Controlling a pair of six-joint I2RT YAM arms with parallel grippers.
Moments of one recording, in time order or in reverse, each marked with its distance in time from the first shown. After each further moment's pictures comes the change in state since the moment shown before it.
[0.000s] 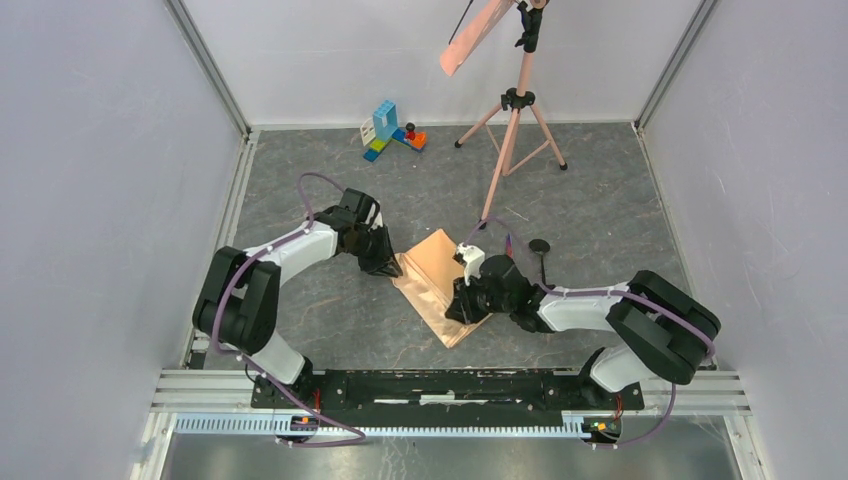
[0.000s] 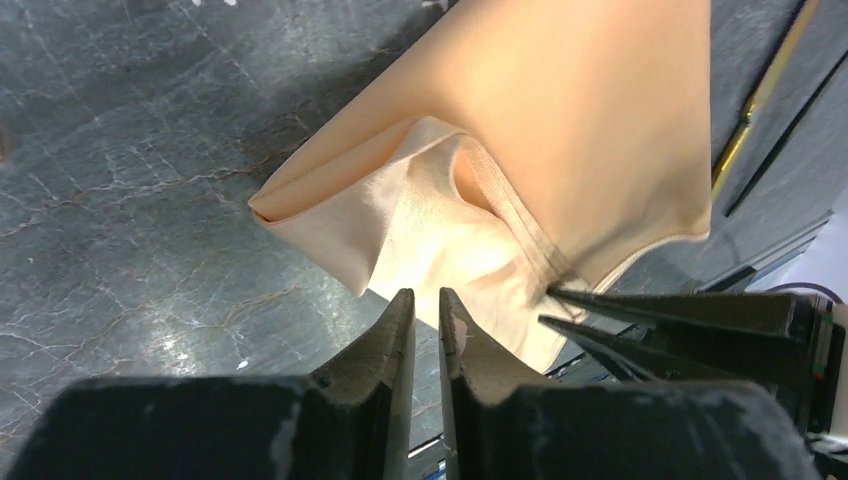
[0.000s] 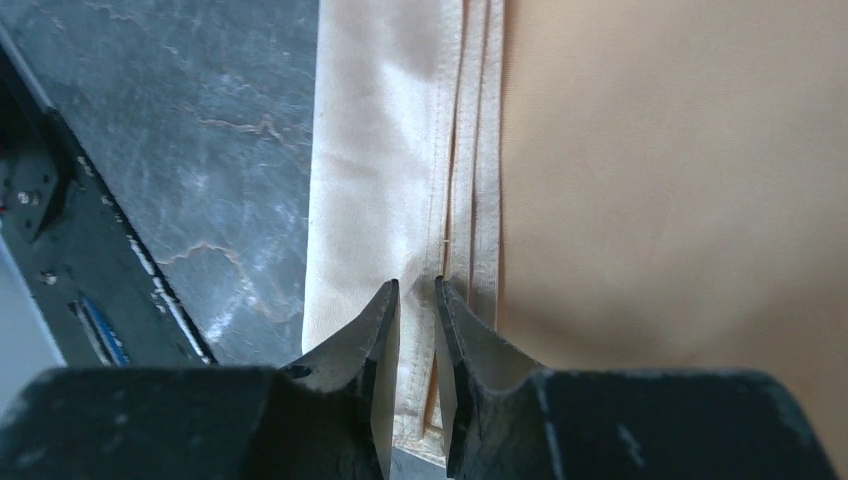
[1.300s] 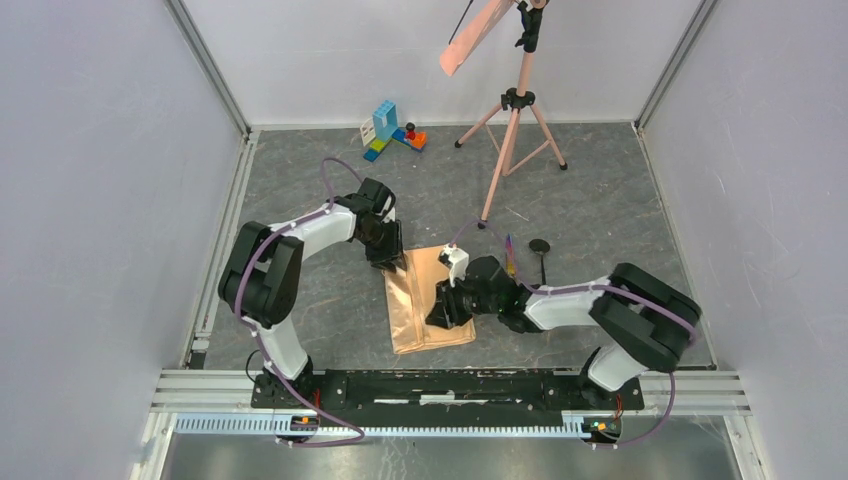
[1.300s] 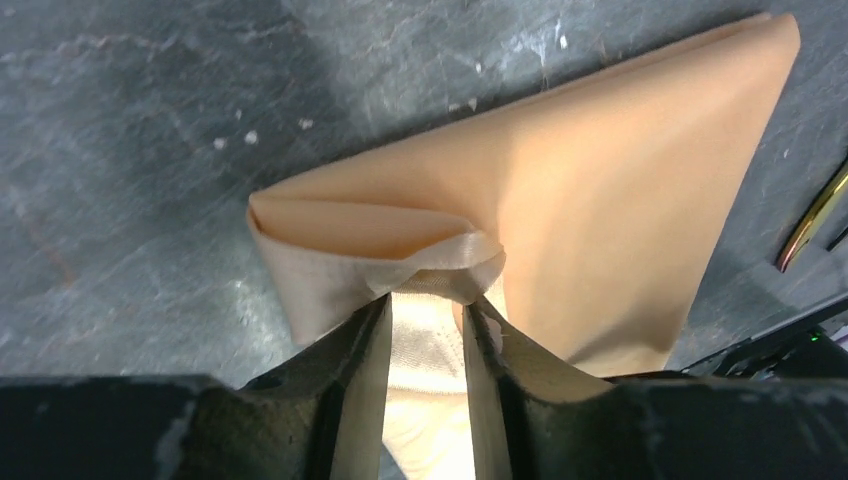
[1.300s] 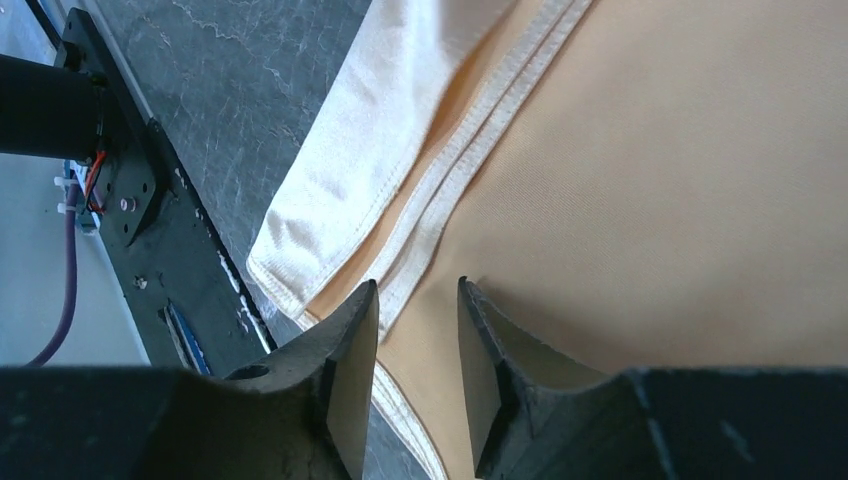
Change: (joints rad) left arm -0.041 0.209 0.174 -0.077 -0.092 0.103; right arm 0.097 0.135 0.058 0.160 -0.036 0.138
